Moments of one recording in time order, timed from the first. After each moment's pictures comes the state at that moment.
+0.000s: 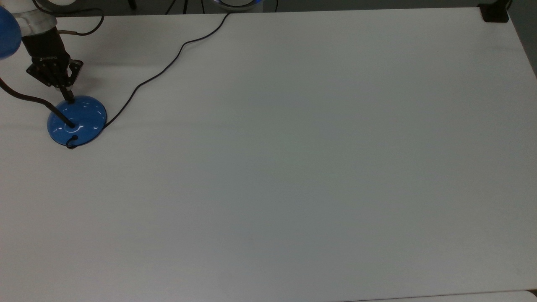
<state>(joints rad) -0.49 0.32 -0.18 -1.99 0.65 2.50 -1.20</state>
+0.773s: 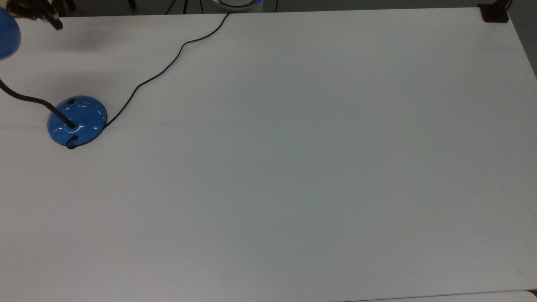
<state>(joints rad) -0.62 0.13 -0.20 -1.82 0.25 1.83 -1.19</state>
